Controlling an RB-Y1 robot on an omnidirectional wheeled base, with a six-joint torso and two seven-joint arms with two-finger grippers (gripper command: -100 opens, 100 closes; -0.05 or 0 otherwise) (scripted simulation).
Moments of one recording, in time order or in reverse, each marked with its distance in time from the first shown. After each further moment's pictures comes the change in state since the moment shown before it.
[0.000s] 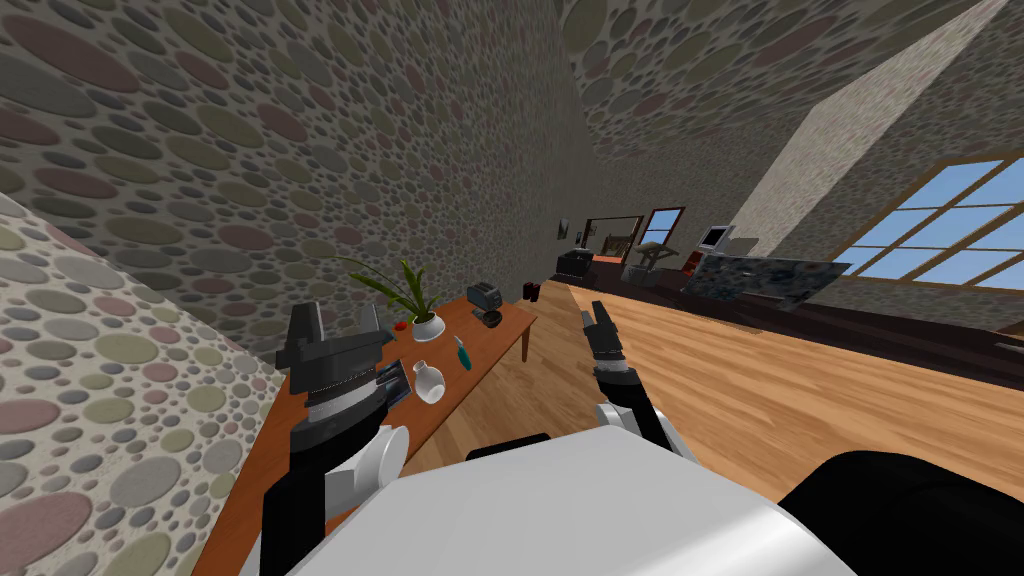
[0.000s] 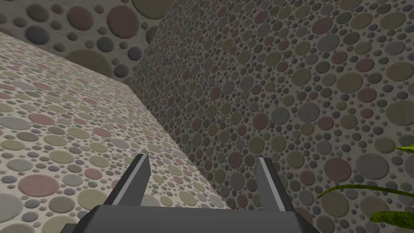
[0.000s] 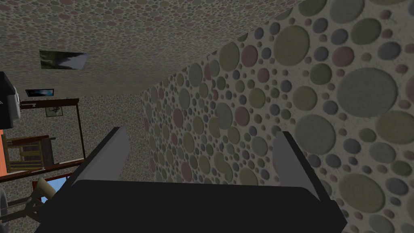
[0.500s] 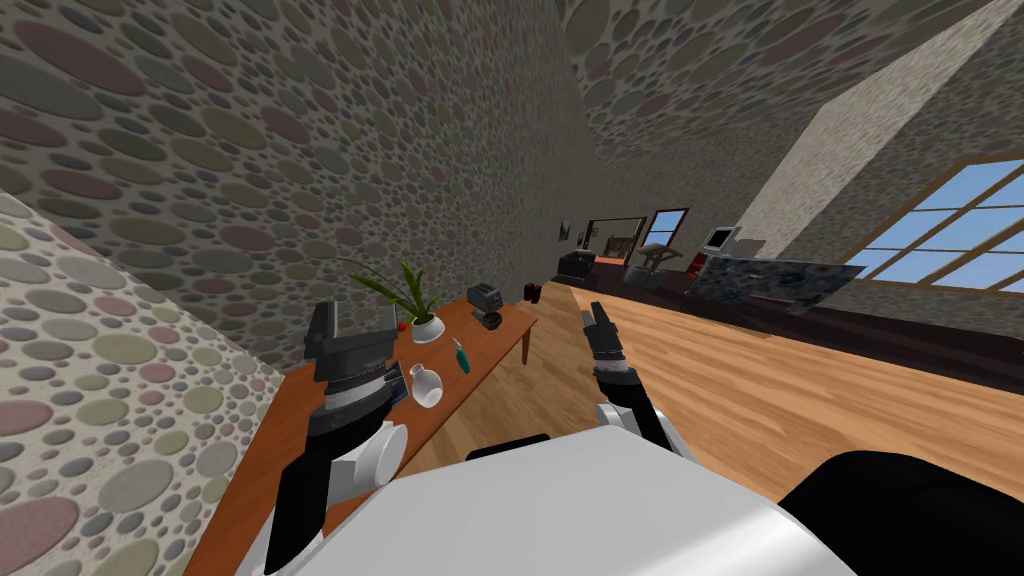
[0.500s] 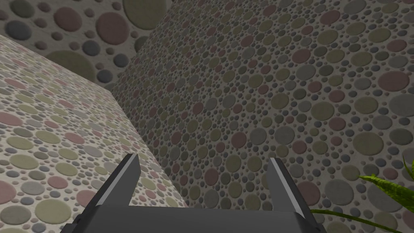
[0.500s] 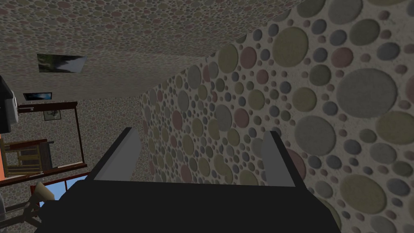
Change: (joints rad) left arm -0.044 0.131 -0.009 0.069 0.082 0.000 0.063; right arm 0.000 0.000 0.000 0.000 0.000 0.000 0.000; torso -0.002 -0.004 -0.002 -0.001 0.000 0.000
